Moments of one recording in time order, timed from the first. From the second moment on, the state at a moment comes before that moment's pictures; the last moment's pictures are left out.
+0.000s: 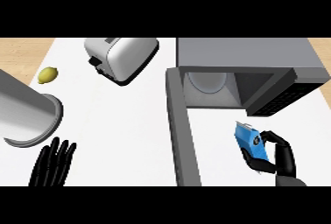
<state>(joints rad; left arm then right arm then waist) 0.49 0.21 -0.25 -2.02 0.22 0.01 -0.38 -0.20 -0.16 -0.30 -0.65 0.21 -0.18 -0.97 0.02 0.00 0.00</state>
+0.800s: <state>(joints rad) 0.51 0.24 -0.13 -1.99 0.31 -0.08 -0.39 -0.32 -0.03 -0.19 -0.67 0.14 -0.09 -0.99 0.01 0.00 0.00</state>
